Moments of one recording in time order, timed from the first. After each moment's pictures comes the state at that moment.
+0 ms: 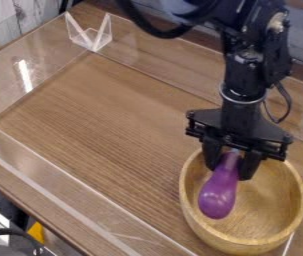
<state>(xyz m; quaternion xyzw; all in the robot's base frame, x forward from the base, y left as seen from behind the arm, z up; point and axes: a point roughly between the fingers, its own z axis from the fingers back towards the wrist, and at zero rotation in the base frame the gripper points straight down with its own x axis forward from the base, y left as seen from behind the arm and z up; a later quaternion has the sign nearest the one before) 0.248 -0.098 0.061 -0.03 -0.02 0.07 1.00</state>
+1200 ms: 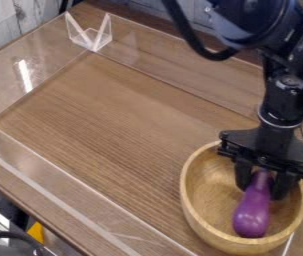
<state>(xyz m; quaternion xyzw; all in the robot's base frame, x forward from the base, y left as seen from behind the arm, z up) 0.257 -0.134 0.044 -0.03 -0.01 0.07 1.00</state>
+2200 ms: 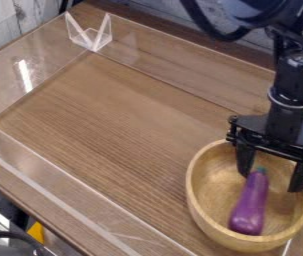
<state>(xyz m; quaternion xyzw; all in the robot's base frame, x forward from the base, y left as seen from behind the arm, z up) 0.266 -0.132 0.062 -0.05 0.00 0.05 1.00</state>
